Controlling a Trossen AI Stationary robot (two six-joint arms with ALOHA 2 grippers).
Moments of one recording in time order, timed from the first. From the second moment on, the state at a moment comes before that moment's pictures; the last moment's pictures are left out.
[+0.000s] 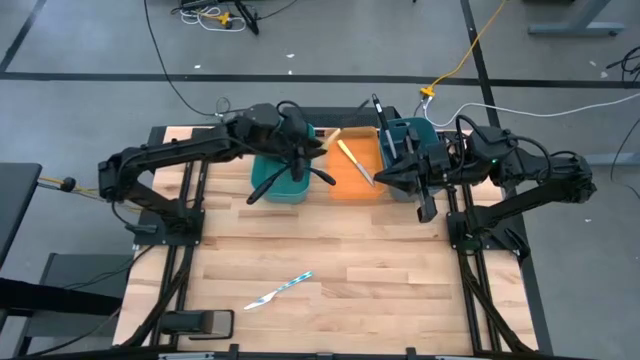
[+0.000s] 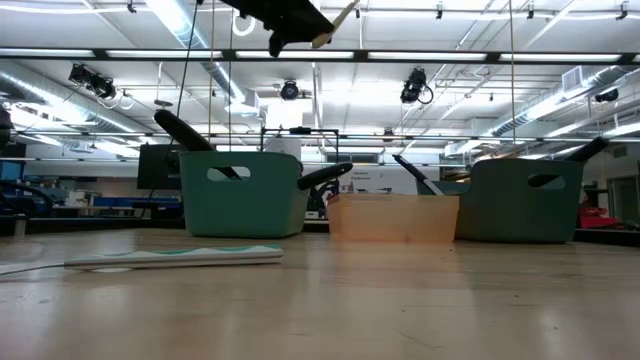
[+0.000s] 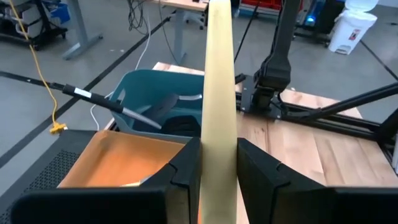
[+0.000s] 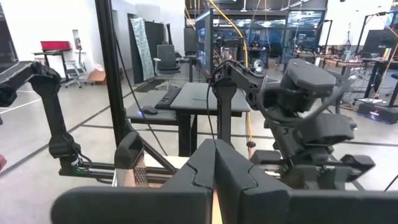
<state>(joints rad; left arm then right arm) 0.32 1.43 1.31 -0.22 0.13 -0.07 0.11 1.09 1.36 -0.26 -0.02 -0.01</state>
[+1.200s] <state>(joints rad) 0.34 1.62 1.56 -0.35 0.04 -0.15 0.11 0.94 1.36 -0.36 0.07 -0.01</state>
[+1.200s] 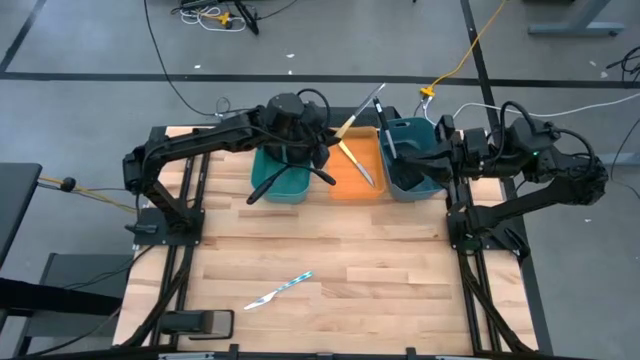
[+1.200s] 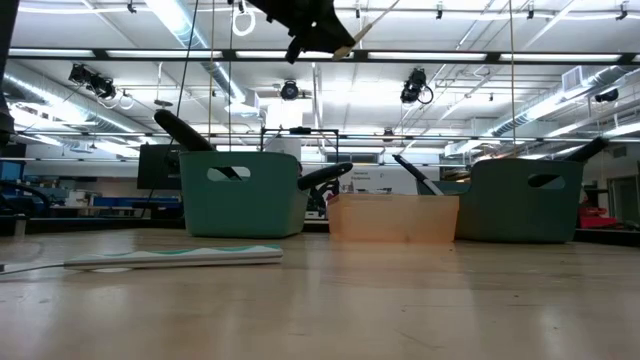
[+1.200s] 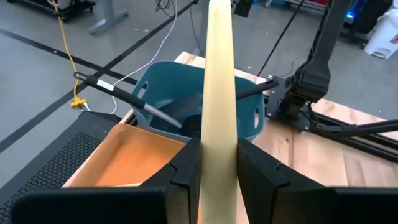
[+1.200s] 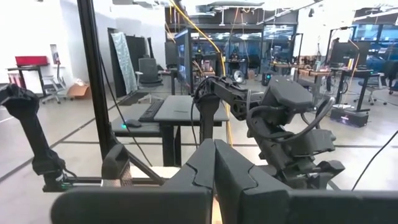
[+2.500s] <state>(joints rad) 0.35 1.90 1.56 -0.34 0.01 -0.40 0.11 0.94 1.36 -0.43 0.07 -0.01</state>
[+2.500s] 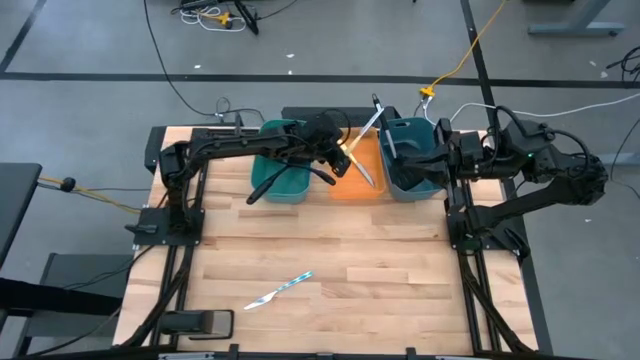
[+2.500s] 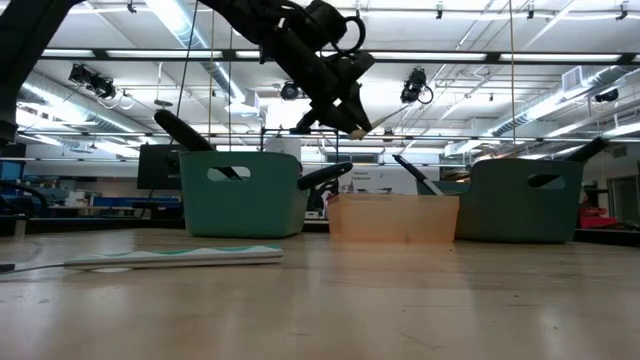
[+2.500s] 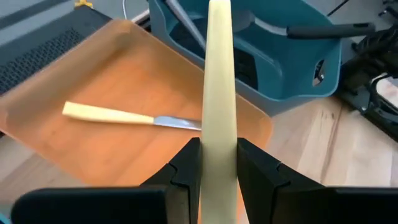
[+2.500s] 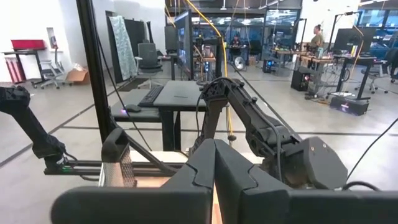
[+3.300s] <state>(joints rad) 0.43 1.90 1.84 -0.62 -0.02 -0.30 0.11 0.94 1.36 -0.43 0.07 -0.02</state>
